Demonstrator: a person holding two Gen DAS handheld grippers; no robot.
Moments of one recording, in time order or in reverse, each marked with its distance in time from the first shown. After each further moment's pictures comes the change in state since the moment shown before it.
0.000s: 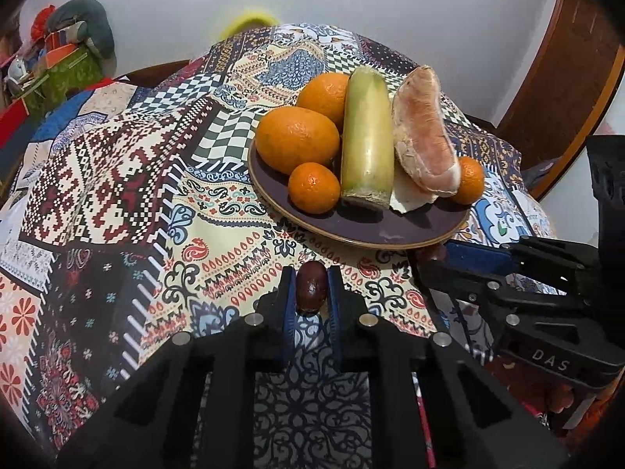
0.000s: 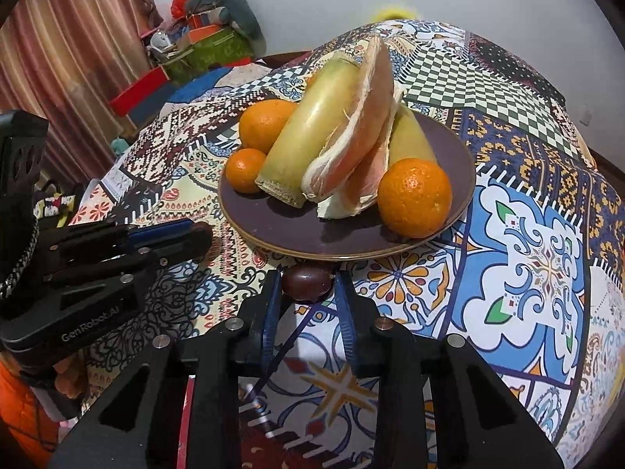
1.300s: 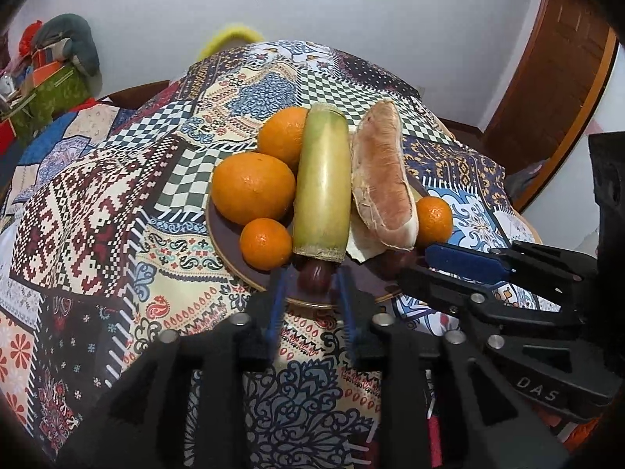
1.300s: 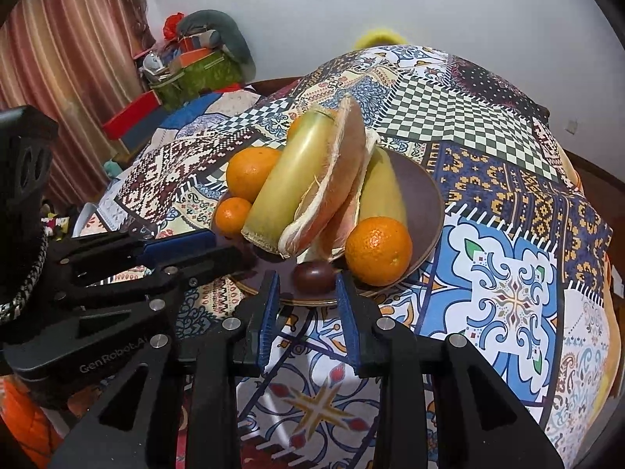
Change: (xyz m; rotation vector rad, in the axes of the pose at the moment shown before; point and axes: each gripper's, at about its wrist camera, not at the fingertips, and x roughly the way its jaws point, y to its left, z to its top) left arm 0.006 -0.023 0.030 0.029 -0.040 -0.031; right arm -0.017 -0.009 0.016 0.020 -0.080 -0.041
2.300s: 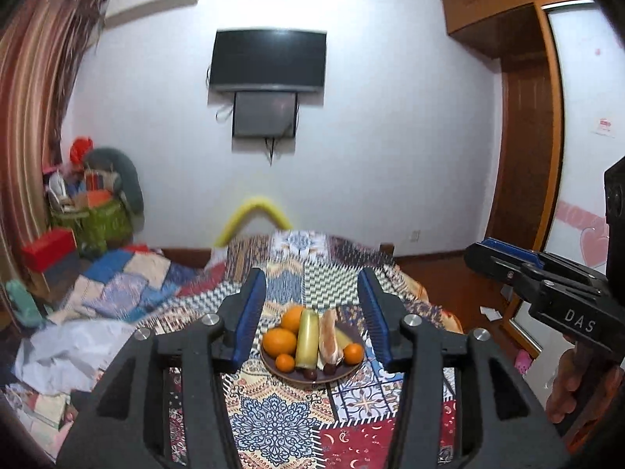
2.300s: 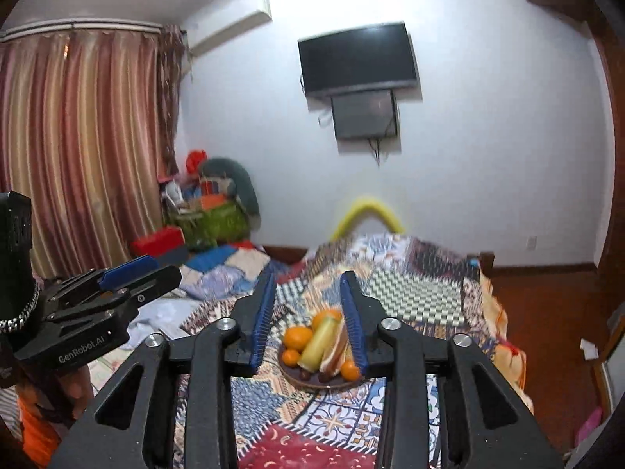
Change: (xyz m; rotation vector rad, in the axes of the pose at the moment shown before) left arm -0.289 -0.060 -0.017 0.067 -0.617 0.077; right arm -0.255 0.070 -0.004 -0.065 -0.592 -0.074
